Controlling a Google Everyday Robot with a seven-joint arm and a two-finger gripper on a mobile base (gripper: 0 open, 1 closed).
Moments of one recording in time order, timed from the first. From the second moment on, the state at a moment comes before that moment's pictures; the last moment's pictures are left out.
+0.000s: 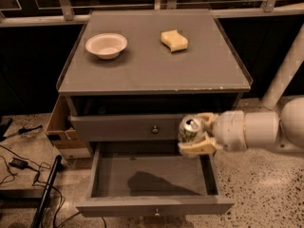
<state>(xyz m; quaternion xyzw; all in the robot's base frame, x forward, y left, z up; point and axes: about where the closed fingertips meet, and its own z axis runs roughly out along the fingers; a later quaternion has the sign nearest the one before) 0.475 -0.115 0.779 -0.52 0.68 0.25 0.45</state>
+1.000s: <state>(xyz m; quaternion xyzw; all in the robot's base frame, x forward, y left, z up) 0.462 -0.109 0.696 -0.53 0.68 0.24 0.44</state>
